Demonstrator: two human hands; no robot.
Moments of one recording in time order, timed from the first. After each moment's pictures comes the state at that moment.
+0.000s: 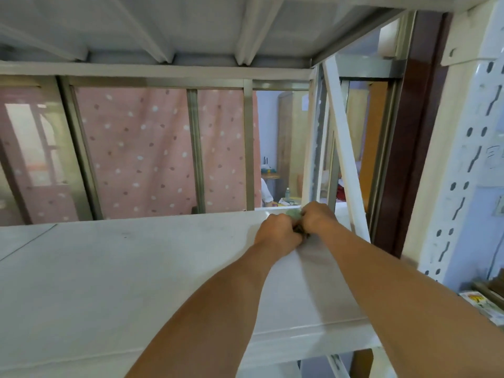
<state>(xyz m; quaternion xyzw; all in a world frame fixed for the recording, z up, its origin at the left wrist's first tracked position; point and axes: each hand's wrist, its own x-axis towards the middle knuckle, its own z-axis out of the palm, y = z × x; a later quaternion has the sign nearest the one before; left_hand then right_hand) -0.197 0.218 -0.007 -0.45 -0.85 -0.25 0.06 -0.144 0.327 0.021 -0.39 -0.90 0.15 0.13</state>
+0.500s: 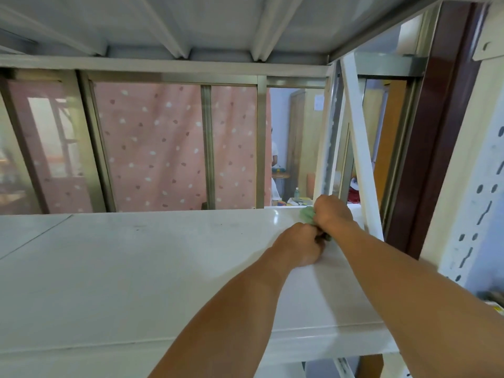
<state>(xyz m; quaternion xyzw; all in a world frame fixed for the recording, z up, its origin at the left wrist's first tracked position) -0.178 0.222 -0.022 -0.52 -0.80 -0.29 -0.02 -0.154 0.341 0.017 -0.37 -0.91 0.02 0.20</state>
